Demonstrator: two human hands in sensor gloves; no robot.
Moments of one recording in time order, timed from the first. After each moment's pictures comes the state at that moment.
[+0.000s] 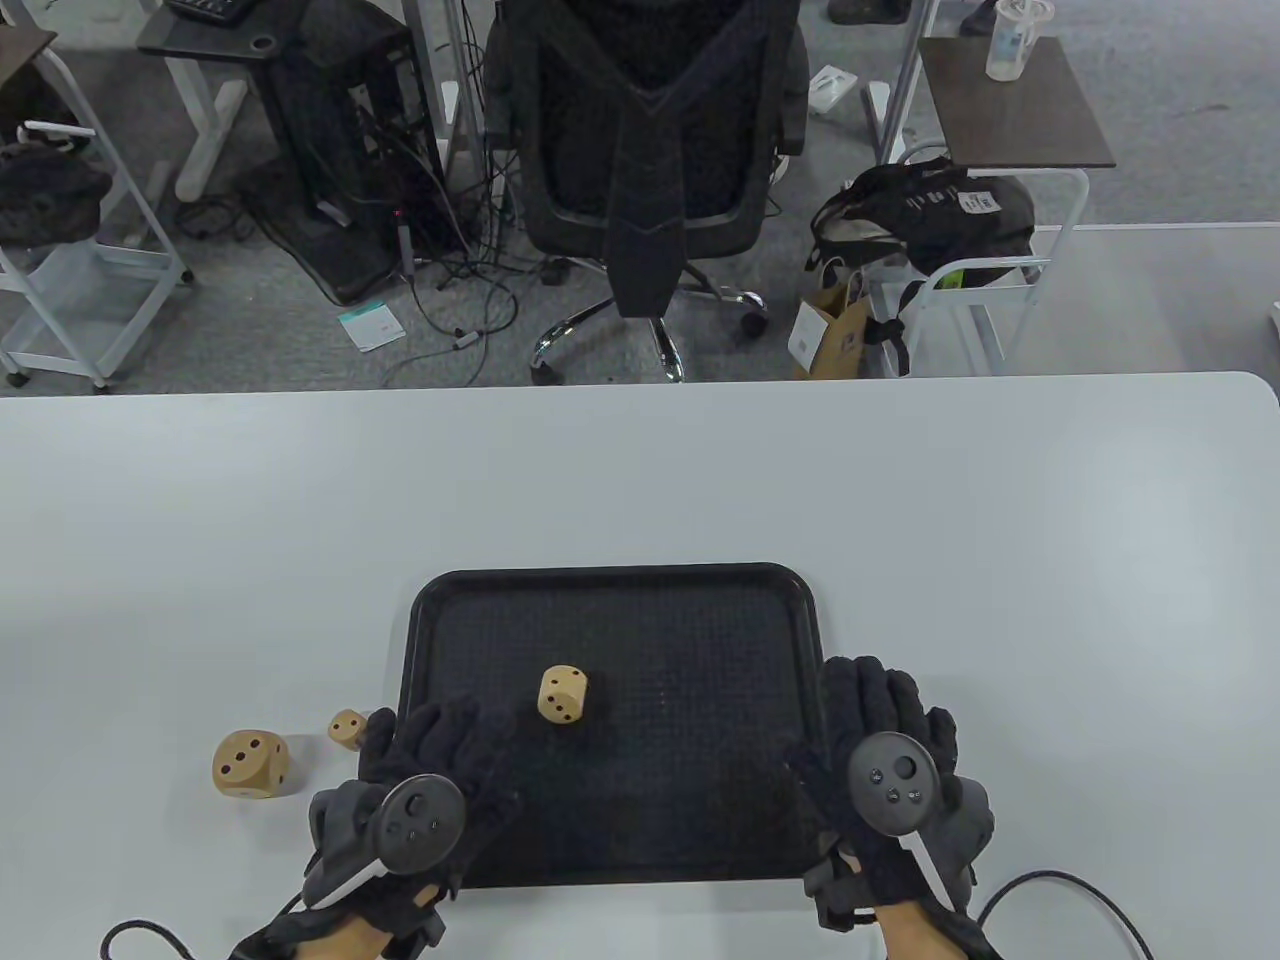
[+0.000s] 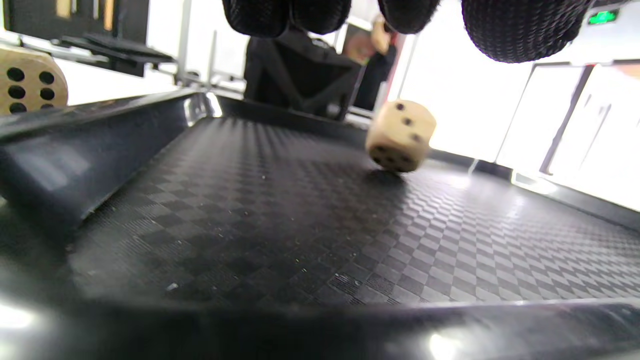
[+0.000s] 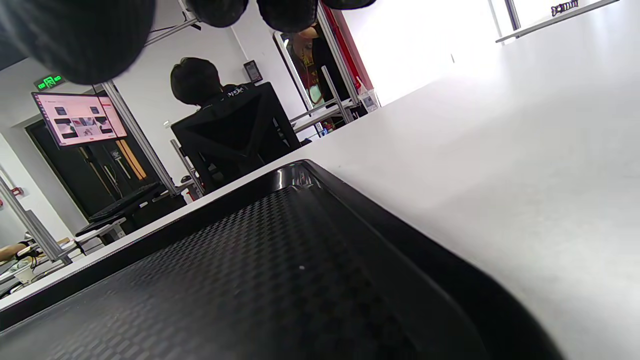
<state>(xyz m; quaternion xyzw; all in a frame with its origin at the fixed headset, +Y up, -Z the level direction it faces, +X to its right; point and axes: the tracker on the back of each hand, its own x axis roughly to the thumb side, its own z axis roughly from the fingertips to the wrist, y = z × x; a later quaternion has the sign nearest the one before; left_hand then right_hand) -0.221 -0.747 -0.184 -0.03 -0.16 0.13 0.98 0.177 -0.732 -0.183 -0.10 -0.08 0.97 0.22</state>
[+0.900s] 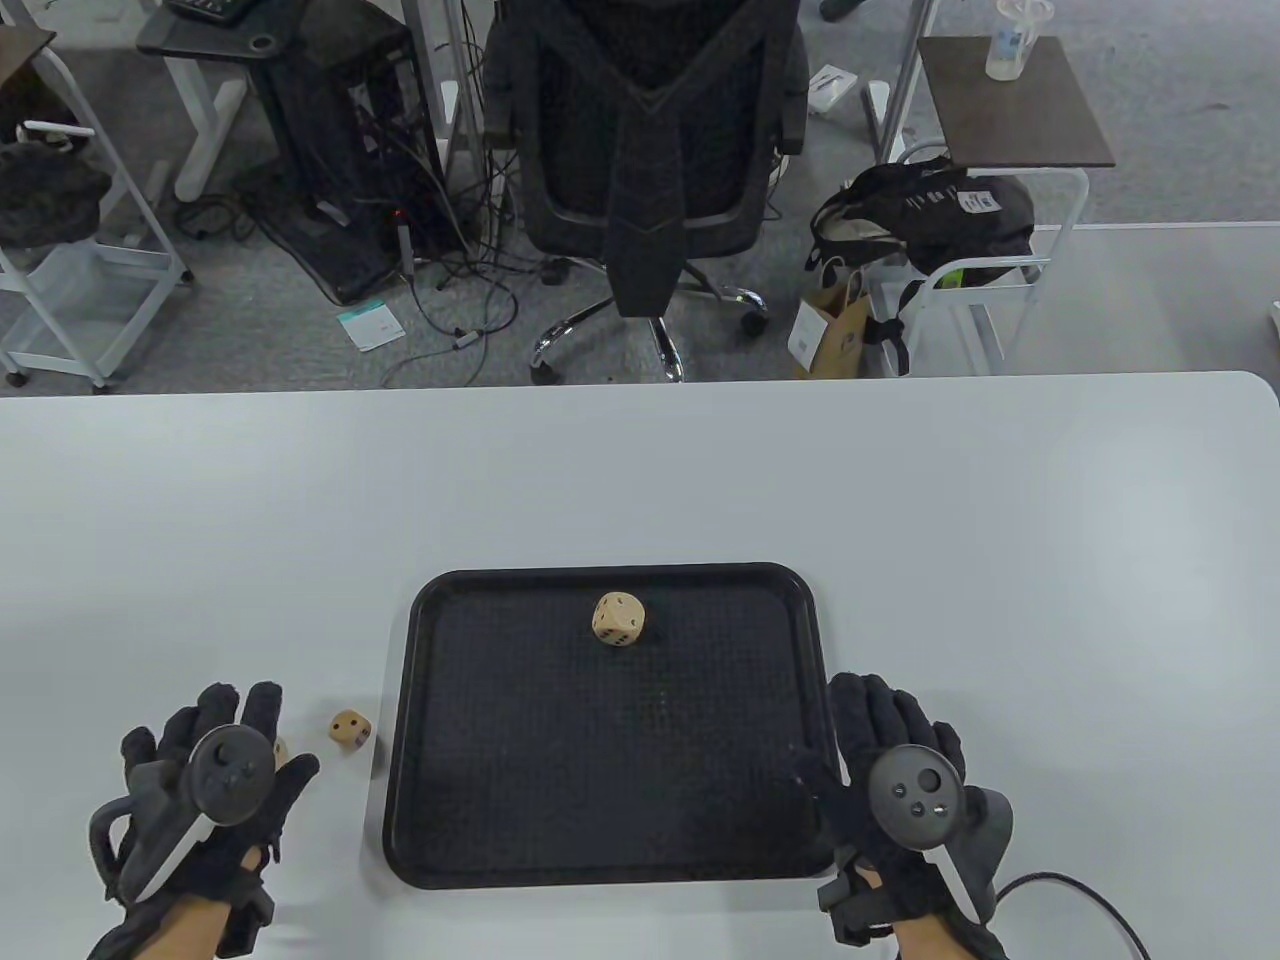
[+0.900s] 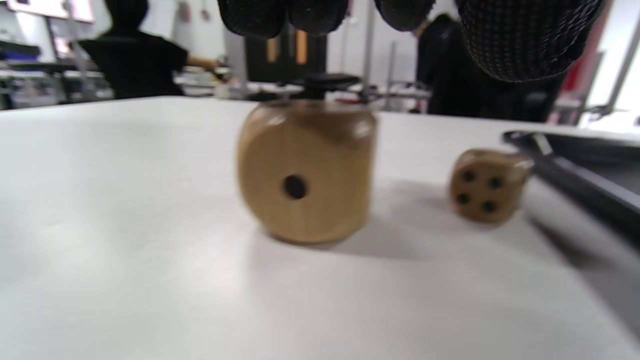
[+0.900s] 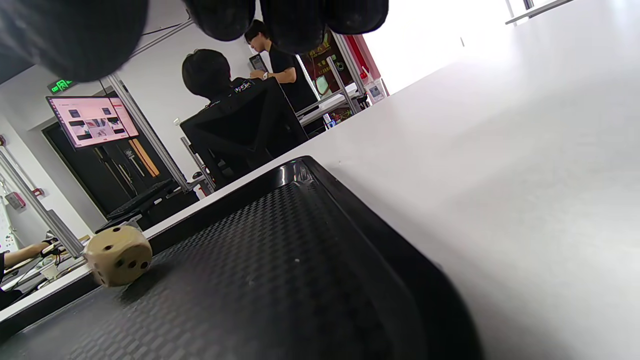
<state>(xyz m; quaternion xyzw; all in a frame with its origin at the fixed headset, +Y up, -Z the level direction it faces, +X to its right) -0.369 -0.733 -0.195 -0.06 0.10 0.03 0.99 0.187 -0.731 -0.176 -0.09 -0.06 0.96 0.25</state>
